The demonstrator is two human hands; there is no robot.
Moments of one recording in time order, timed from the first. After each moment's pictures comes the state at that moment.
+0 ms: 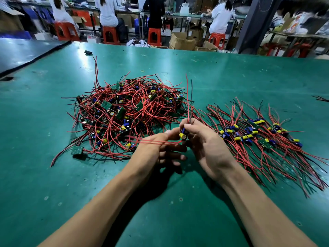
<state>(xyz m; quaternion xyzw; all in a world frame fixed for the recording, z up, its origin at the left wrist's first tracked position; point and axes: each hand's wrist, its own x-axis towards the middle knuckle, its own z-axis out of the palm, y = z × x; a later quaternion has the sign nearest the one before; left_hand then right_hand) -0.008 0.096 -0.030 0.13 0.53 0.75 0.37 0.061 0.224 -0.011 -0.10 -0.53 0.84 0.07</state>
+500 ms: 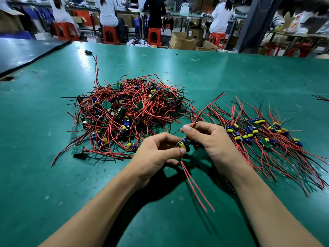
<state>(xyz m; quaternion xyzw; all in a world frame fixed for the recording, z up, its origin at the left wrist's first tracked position) -0.009 0.091 -0.038 0.23 0.57 0.72 0.33 0.062 0.247 -0.022 -0.14 -0.69 0.69 0.15</state>
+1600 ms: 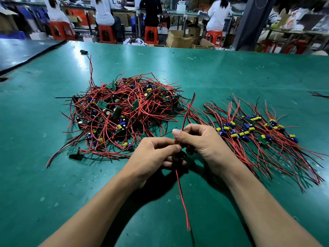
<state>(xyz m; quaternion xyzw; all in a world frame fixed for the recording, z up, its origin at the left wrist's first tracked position) -0.001 0.091 -0.028 0.20 0.60 0.69 0.35 0.058 0.246 -0.030 -0.11 -0.70 0.70 0.12</state>
